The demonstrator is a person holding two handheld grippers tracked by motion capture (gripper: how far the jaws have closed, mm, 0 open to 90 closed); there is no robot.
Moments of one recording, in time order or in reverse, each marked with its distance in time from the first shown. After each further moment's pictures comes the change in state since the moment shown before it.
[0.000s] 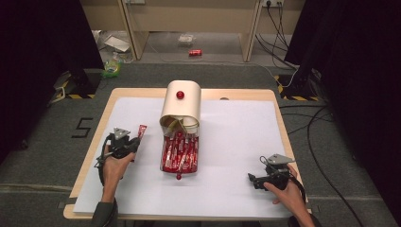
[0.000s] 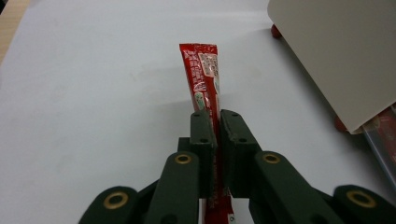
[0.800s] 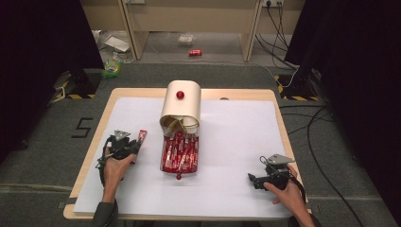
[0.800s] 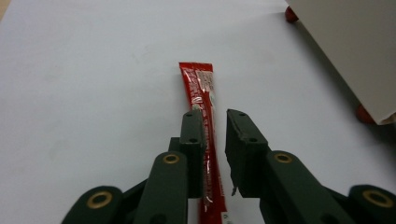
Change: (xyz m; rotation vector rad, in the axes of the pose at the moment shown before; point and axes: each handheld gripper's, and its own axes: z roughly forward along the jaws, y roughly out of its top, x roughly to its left) left arm 0.006 -0.009 0.009 0.021 0.002 -0.024; right arm 0.000 0.000 0.000 0.000 0.000 -0.001
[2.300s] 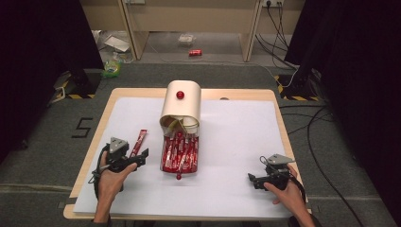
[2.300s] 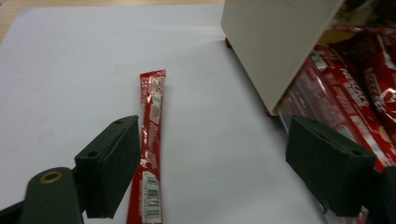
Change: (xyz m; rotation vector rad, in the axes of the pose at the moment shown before) left arm -0.031 -0.009 -0.057 -0.093 -0.076 0.003; right arm 0.000 0.000 0.000 -0.002 -0.002 -0.004
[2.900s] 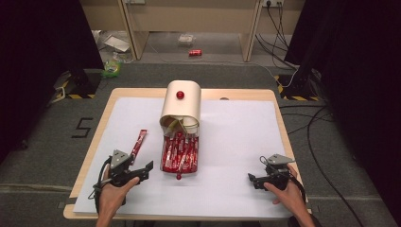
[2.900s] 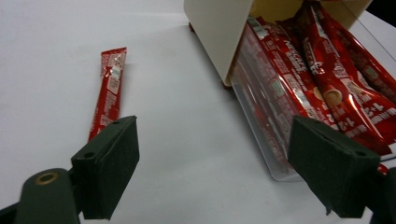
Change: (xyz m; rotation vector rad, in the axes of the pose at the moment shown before) left arm -0.022 -0.025 -0.021 -0.007 -0.078 0.007; right arm 0.000 0.000 0.000 -0.001 -0.001 -0.001
